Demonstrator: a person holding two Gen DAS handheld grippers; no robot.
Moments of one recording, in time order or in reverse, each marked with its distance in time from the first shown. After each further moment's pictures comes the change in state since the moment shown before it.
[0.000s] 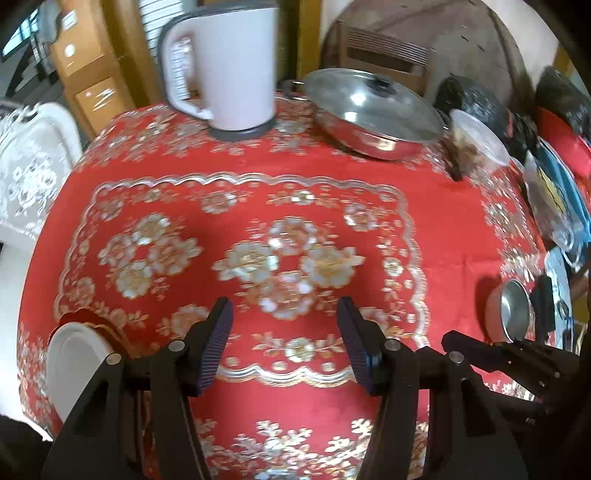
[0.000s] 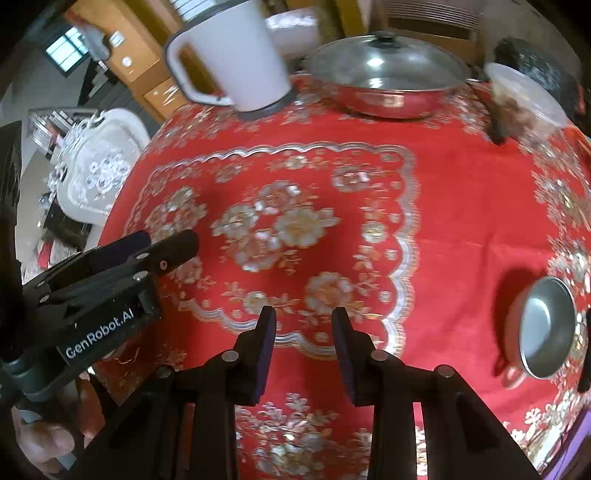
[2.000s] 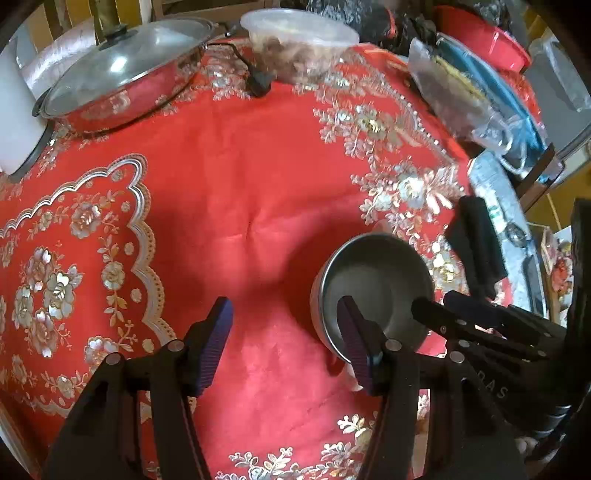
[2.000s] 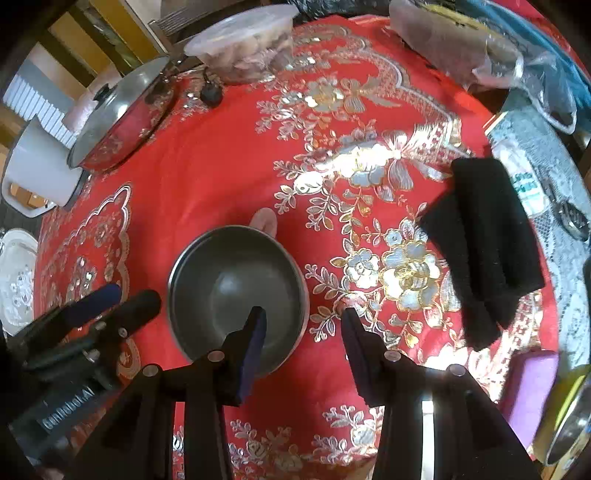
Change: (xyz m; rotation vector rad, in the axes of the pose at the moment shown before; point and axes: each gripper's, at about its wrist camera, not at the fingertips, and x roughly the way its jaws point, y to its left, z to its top) left arm 0.074 -0.245 -0.011 0.299 0.190 -0.242; right arm -0.034 -0.268 -0.060 0.448 -0.002 -0.226
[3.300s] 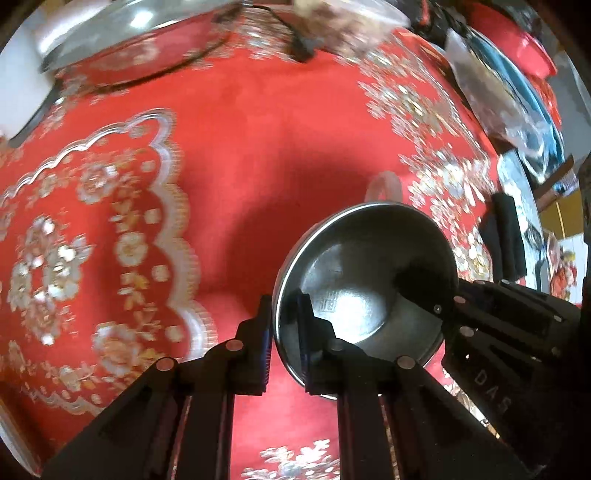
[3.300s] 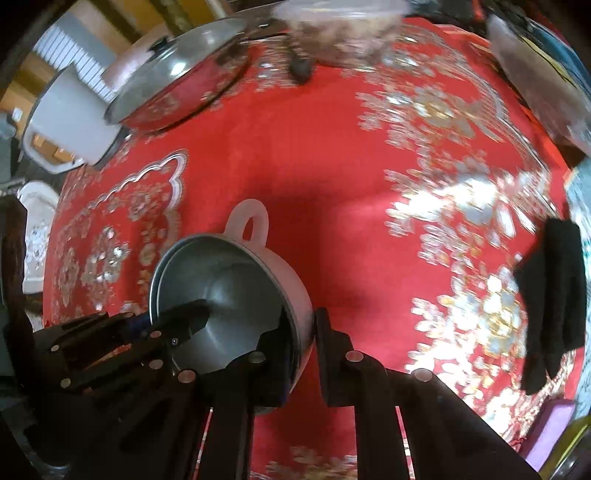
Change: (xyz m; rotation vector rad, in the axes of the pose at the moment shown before) left arm 0.015 0.050 -0.007 -0.084 0.098 -0.002; right arm 0.024 0.084 0.021 -0.188 0.054 0.081
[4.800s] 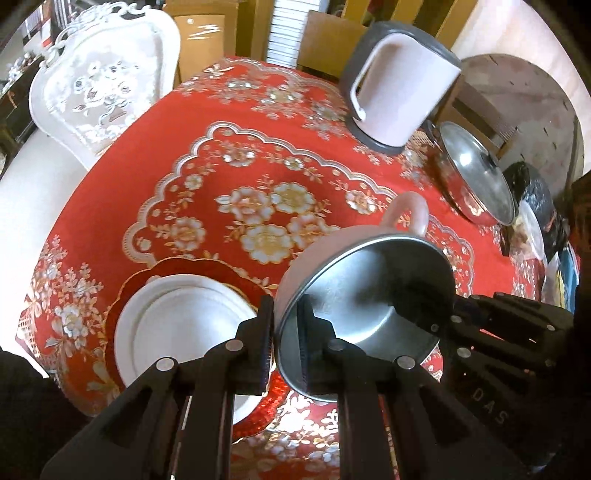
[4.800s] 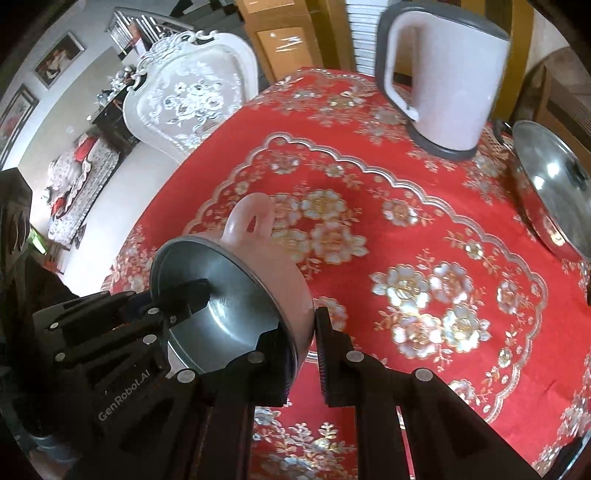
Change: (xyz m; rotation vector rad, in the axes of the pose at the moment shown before) left arm -0.191 0.332 -0.153 -0.622 -0.274 0.175; right arm -0.015 0.427 -0.042 -0.705 0.043 0.212
